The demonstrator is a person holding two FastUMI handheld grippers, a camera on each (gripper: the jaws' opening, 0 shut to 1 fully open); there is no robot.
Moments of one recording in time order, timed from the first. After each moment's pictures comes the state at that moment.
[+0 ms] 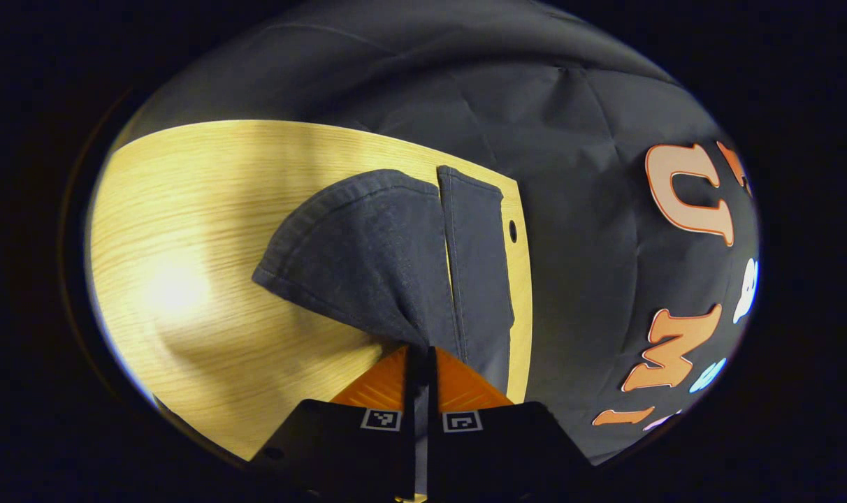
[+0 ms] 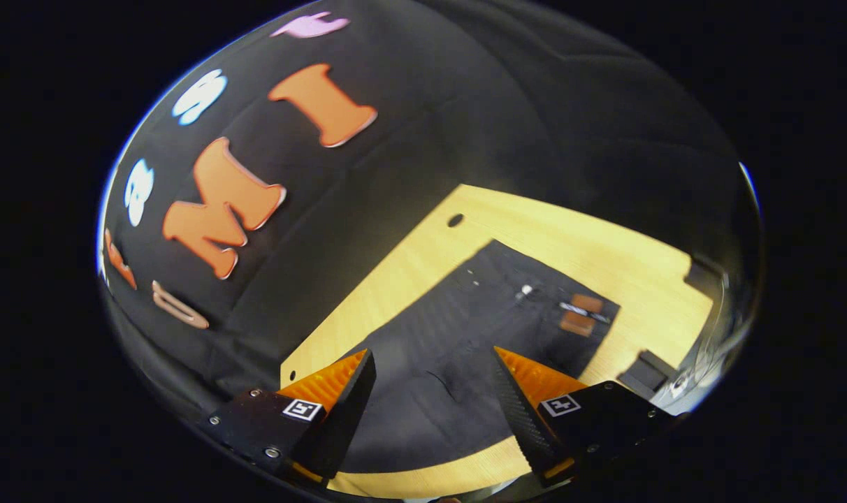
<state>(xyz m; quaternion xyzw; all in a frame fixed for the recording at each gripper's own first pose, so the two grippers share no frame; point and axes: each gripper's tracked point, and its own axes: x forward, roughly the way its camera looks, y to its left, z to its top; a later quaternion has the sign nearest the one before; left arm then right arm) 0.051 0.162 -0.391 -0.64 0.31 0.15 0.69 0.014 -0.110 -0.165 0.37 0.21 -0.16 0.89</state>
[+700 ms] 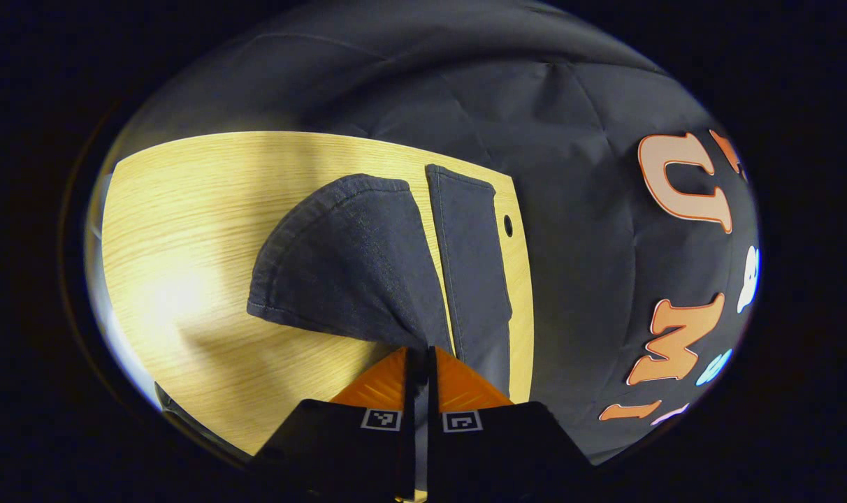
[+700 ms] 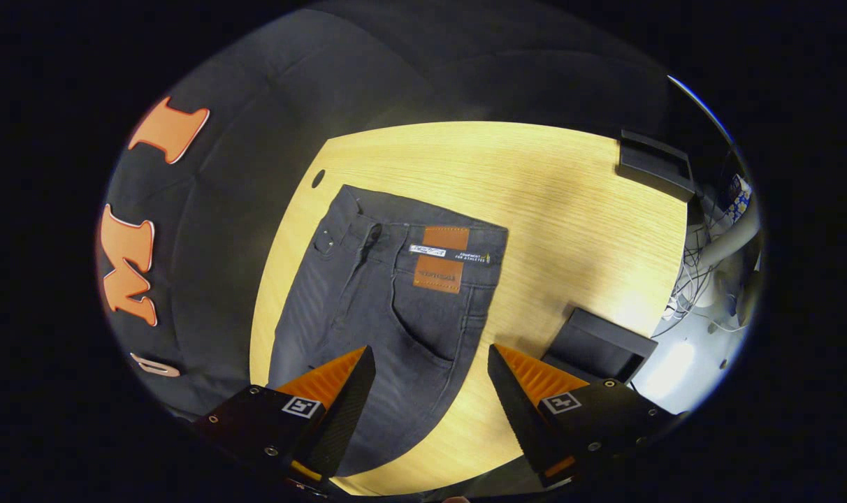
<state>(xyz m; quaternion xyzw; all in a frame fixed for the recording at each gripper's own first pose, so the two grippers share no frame) 0.048 0.155 -0.376 -0.63 0.32 0.14 0.69 0.002 -0.181 -0.309 0.44 0.33 -0.26 0.79</state>
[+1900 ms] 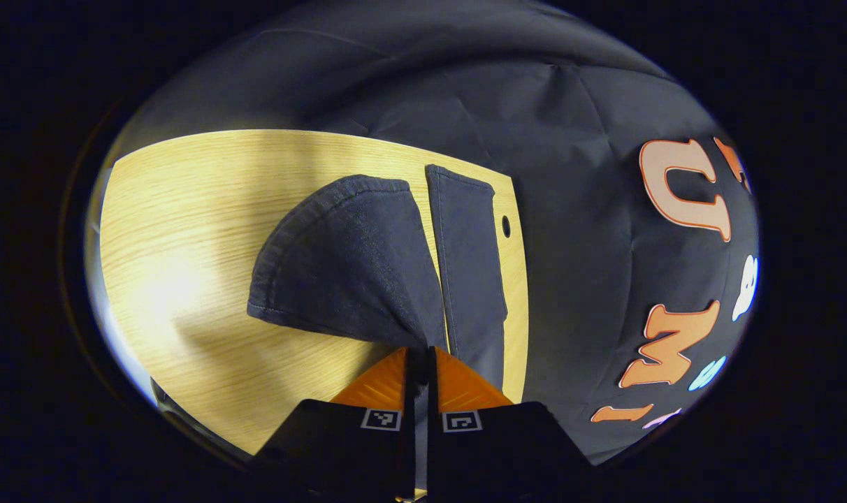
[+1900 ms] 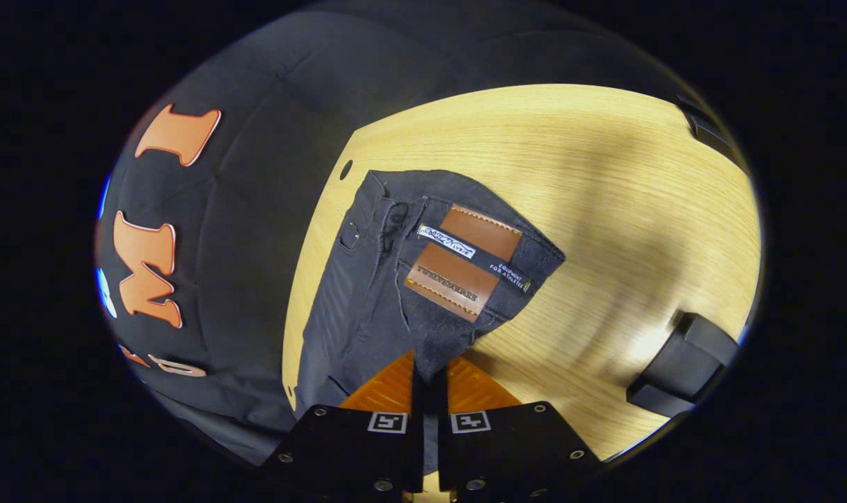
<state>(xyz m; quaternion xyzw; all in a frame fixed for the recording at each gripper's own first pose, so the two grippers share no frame) 0.051 0.160 -0.374 -0.64 0.32 0.14 0.68 0.050 -0.158 -0.325 0.48 0.29 -0.16 0.81</state>
